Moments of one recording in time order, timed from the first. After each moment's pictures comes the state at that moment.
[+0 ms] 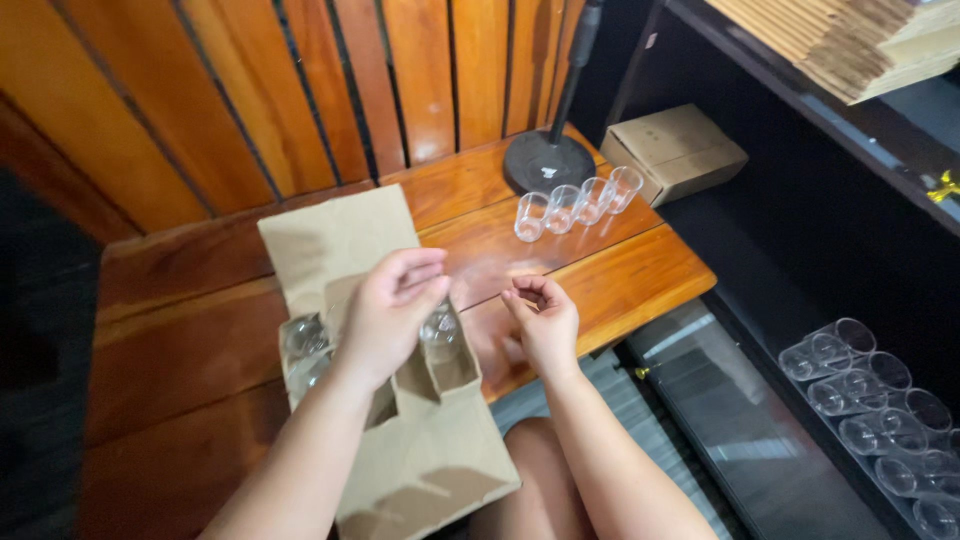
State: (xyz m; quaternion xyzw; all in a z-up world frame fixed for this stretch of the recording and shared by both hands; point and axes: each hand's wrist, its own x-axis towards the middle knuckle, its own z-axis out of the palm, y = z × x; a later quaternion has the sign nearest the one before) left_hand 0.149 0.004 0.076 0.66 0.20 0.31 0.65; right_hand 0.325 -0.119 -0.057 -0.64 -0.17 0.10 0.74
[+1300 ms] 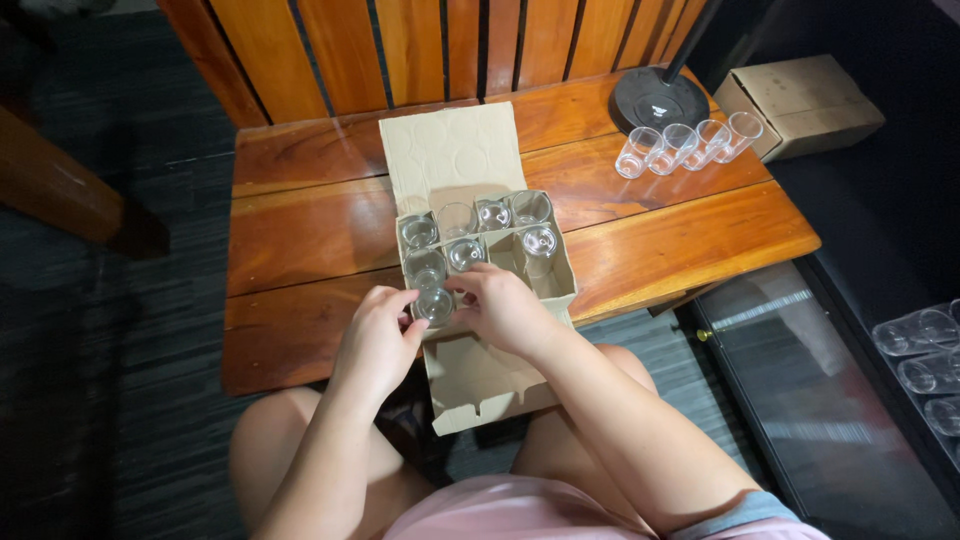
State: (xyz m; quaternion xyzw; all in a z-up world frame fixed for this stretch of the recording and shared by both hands) left_hand -0.056 -0.003 0.009 0.84 0.44 0.12 0.30; right_hand 0.129 -0.086 0.026 -0.72 -0.59 0.21 0.29
